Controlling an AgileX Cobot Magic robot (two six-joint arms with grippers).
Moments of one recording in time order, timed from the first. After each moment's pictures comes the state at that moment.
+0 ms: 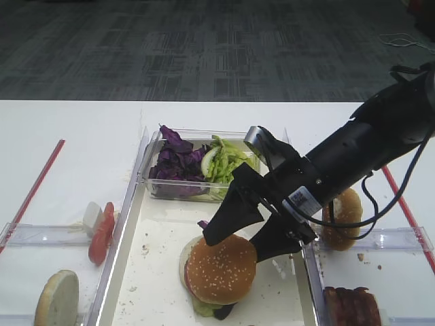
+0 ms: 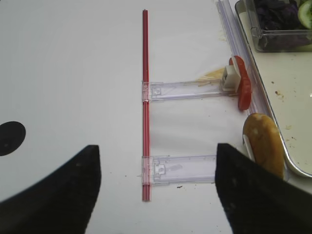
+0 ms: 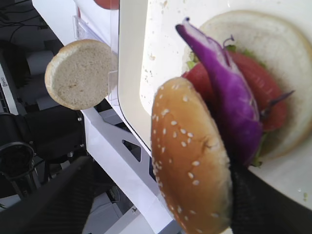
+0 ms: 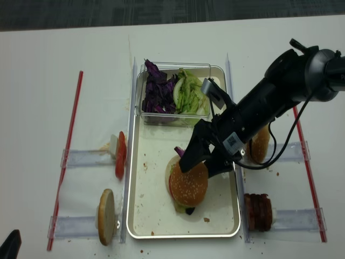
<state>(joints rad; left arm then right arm) 0.01 -0.02 -0.49 0.04 1.18 -0.03 0.31 1.93 -0.98 1.18 1.17 -0.78</state>
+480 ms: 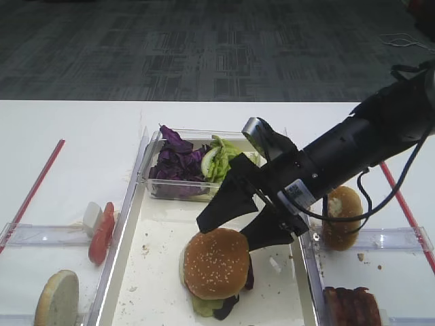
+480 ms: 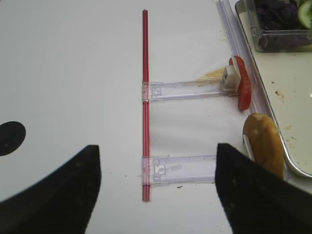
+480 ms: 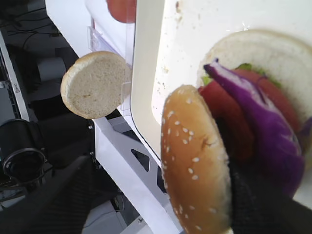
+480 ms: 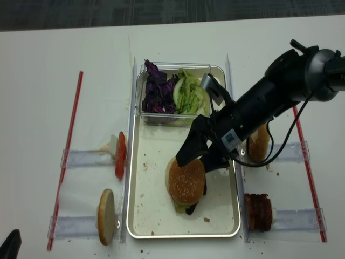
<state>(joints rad) 0.01 -0.02 -0.49 0.04 1.18 -0.03 0.31 1.93 -0.98 1.24 1.17 -0.82</state>
